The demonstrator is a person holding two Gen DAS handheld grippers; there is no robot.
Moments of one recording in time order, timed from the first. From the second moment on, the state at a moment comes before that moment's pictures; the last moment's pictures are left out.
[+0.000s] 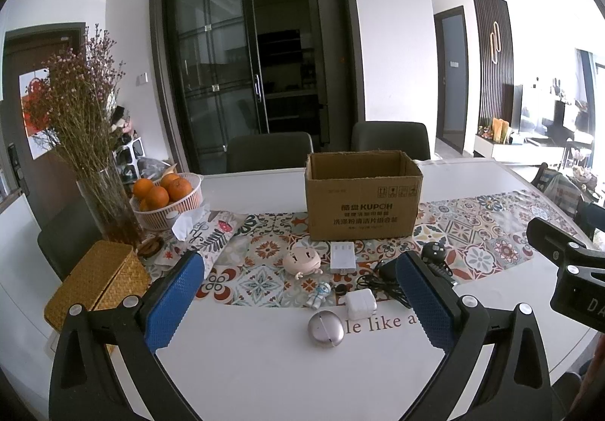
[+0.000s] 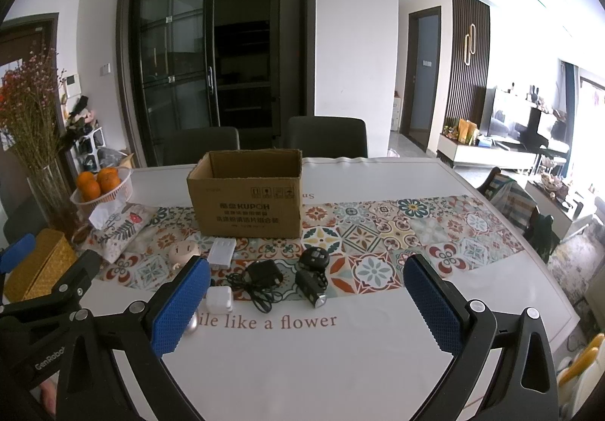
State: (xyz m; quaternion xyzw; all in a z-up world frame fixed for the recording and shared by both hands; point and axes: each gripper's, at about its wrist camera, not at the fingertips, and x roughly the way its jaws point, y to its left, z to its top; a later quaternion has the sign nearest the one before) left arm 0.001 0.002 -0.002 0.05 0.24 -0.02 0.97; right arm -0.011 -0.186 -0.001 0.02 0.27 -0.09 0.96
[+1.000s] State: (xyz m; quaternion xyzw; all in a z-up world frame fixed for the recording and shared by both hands) left arm 0.001 -0.003 -0.003 0.05 0.24 -0.03 0.97; right arm -0.009 -0.185 -0.001 0.02 0.27 -0.09 0.96
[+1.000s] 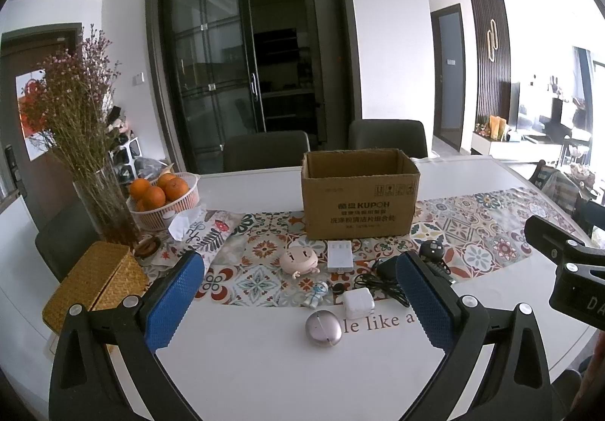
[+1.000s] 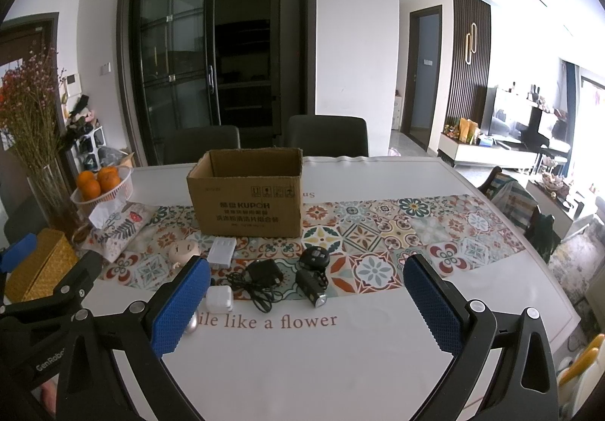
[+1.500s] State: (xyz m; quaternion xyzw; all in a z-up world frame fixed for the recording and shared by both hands) left arm 0.001 -0.004 -0.004 0.05 0.24 -0.03 0.97; right arm -0.007 -0.185 -0.001 0.02 0.27 -0.09 0.96
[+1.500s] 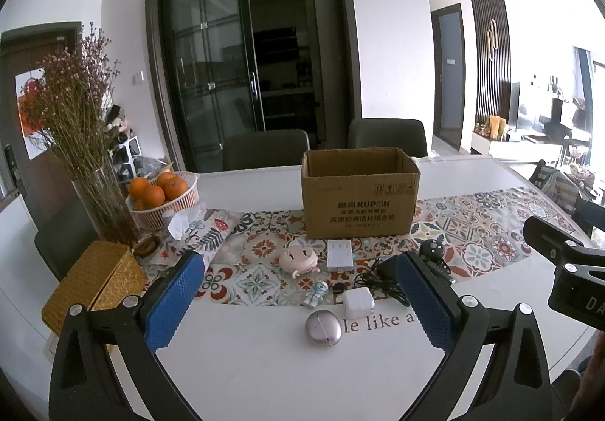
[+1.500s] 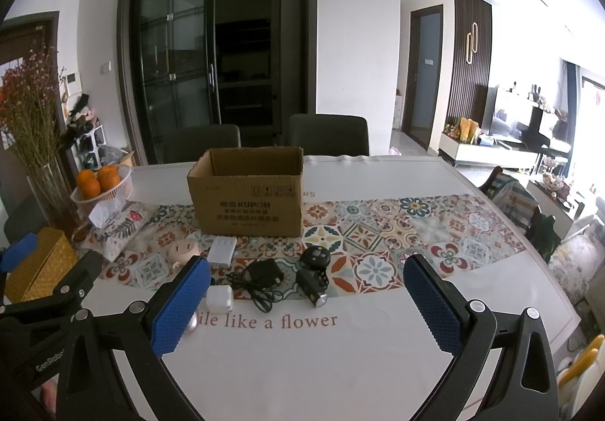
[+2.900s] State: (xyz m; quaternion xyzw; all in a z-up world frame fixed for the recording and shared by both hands) left arm 0.081 -0.017 -0.116 0.02 0.43 -0.01 0.90; right arm 0.090 -0.203 -0.110 0.03 0.41 -0.04 0.91
